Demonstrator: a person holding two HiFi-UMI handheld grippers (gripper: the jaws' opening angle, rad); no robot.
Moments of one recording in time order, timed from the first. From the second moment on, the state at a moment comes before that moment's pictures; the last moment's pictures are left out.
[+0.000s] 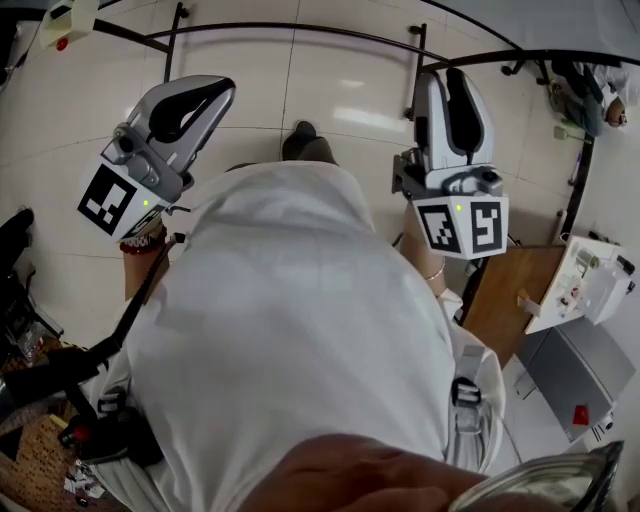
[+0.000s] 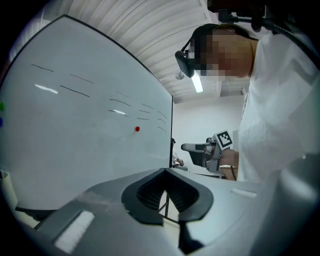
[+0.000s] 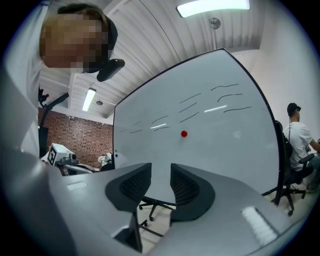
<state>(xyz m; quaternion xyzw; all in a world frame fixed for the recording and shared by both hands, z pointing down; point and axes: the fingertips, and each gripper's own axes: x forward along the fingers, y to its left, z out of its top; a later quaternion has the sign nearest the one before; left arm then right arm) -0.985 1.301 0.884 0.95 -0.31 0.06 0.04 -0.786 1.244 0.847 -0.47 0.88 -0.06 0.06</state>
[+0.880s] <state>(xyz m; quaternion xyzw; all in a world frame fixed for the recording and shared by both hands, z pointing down) -1.143 1.426 0.891 0.95 -0.30 -0.01 0.07 -0.865 1.425 0.808 -0.56 0.83 0.03 0.00</state>
